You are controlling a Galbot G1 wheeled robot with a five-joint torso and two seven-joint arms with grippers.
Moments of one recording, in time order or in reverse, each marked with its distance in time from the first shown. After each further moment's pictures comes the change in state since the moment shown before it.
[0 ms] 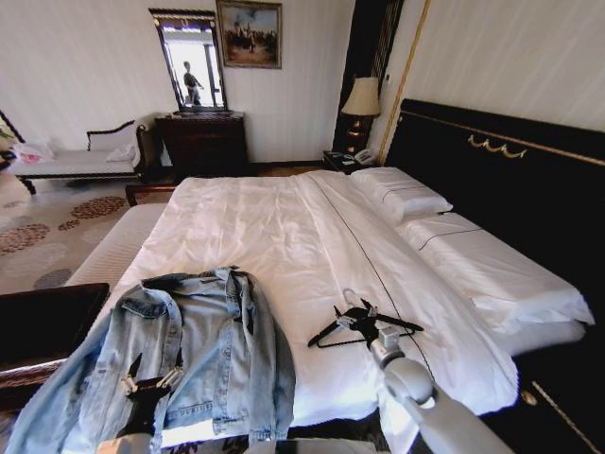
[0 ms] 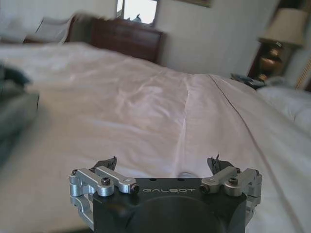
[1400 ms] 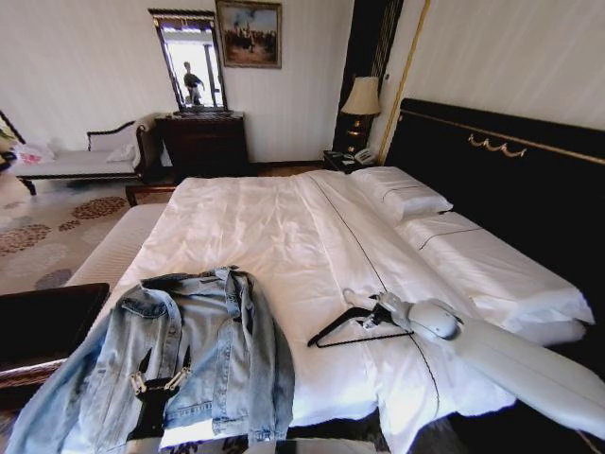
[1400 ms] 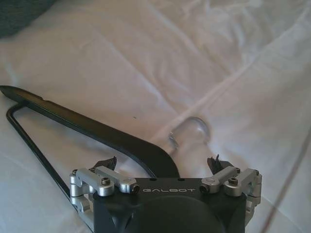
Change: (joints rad) left arm -0.045 0.024 0.059 0.070 -0.043 -0.148 0.061; right arm 0.779 -0.395 -0.674 -0.126 0.107 -0.443 -0.375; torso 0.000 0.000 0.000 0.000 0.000
